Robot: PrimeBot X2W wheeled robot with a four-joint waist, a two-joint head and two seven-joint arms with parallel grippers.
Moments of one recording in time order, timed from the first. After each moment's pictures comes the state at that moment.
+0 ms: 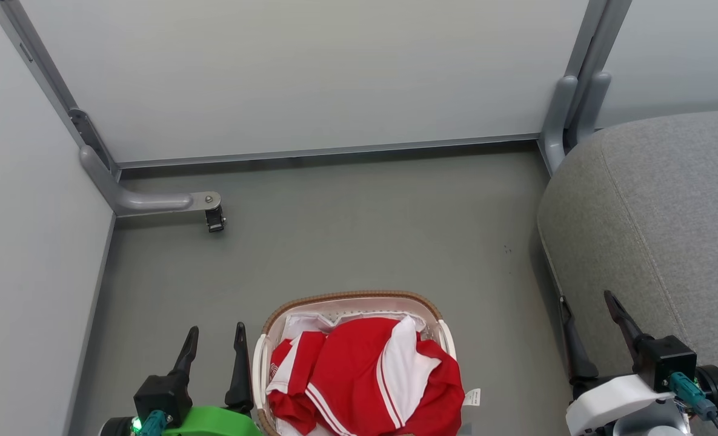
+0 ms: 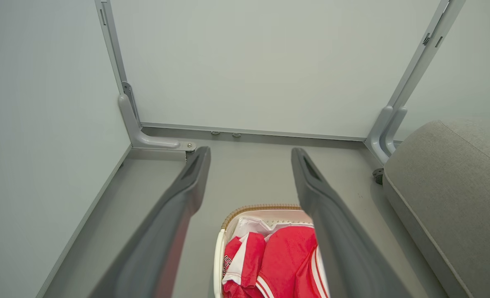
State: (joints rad) left arm 0.01 0.05 -0.19 0.30 -0.26 0.00 -0.26; right arm 0.01 -0.05 -0.02 0.20 0.08 0.13 -0.26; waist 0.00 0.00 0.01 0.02
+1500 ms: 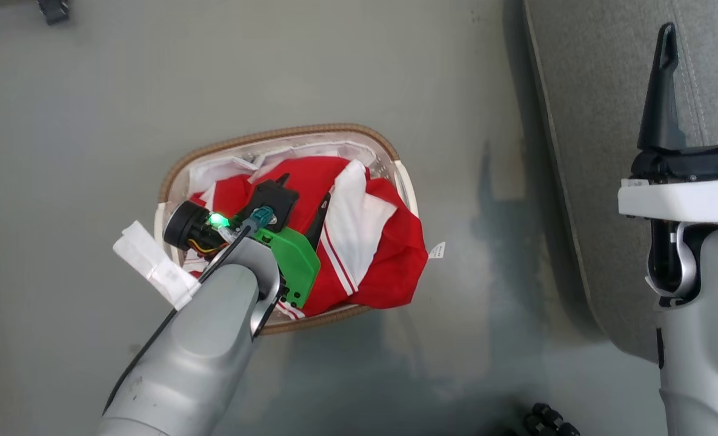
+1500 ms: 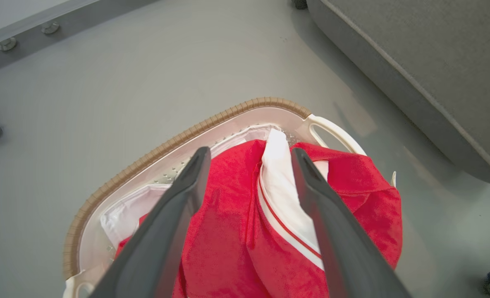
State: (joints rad) left arm -0.73 0.05 -0.60 0.89 -0.25 -0.13 -0.15; right arm -0.47 -0.05 -0.12 -0.02 0.16 0.13 -0.26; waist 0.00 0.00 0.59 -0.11
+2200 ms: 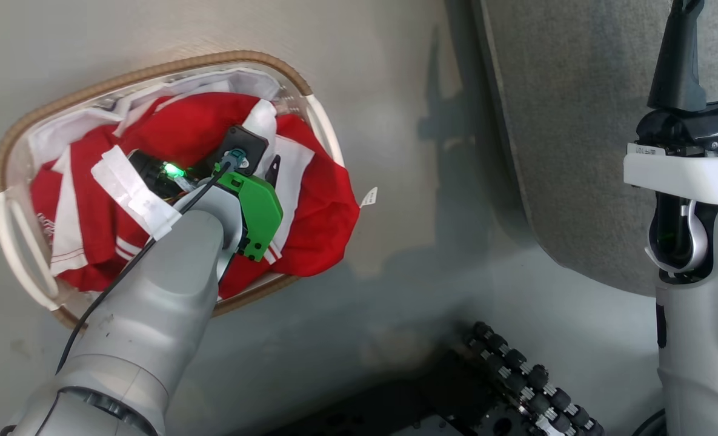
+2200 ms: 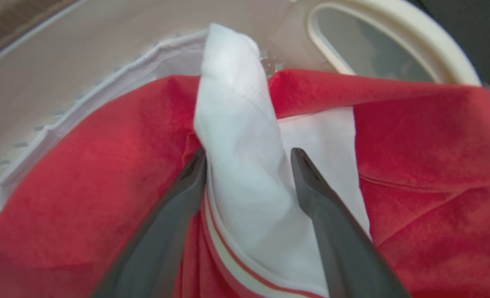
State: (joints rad) left arm -0.98 0.06 -0.72 1.18 -0.27 -0.11 -0.10; right arm -0.55 -0.05 -0.07 -0.13 0.27 0.13 -0.26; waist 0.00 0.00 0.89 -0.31
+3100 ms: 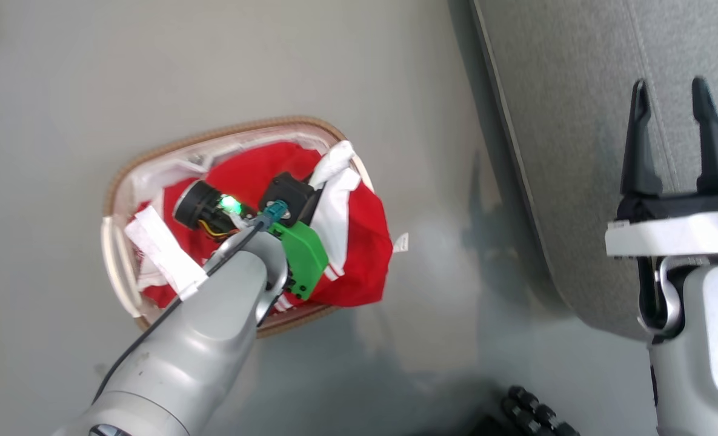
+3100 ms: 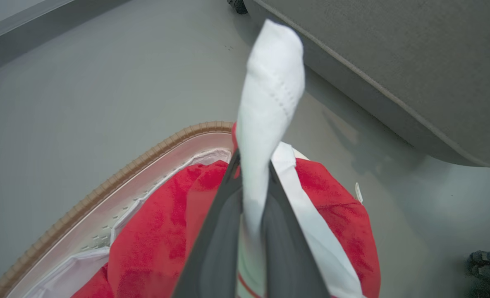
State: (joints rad) left arm -0.85 0.05 -0.83 1.02 -0.36 -0.13 -0.26; right arm -0.39 -0.05 -0.12 0.03 0.13 0.13 -0.26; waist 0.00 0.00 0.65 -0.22
